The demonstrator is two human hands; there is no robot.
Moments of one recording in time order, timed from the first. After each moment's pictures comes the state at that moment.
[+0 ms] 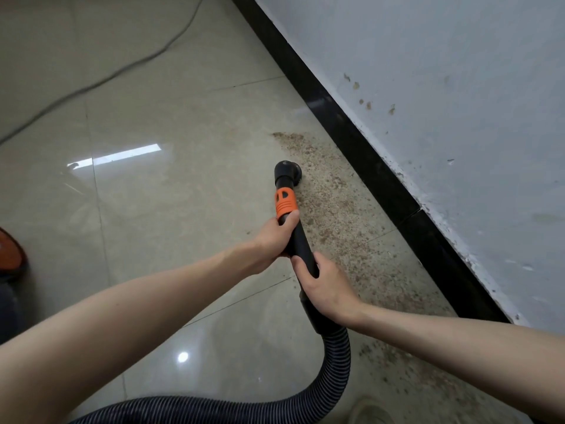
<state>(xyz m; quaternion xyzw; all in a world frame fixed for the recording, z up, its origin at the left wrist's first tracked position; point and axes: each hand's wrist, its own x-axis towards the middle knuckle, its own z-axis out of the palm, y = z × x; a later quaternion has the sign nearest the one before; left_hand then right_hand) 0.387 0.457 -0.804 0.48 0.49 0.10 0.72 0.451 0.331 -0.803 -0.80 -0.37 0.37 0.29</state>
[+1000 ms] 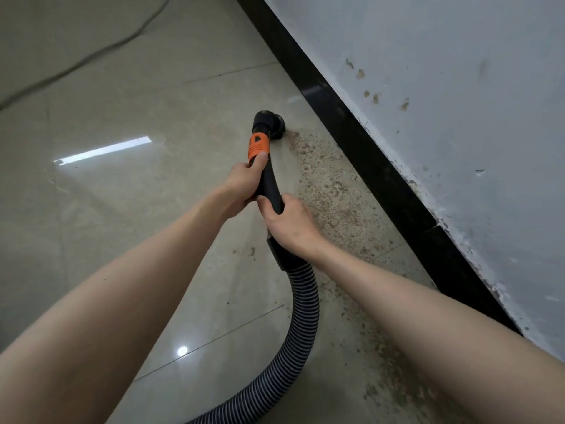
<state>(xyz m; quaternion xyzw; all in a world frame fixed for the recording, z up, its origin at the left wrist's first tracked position) 0.436 0.584 -0.808 0.52 0.53 0.16 0.65 0.492 0.470 -0.807 -0.79 -0.39 0.37 0.29</state>
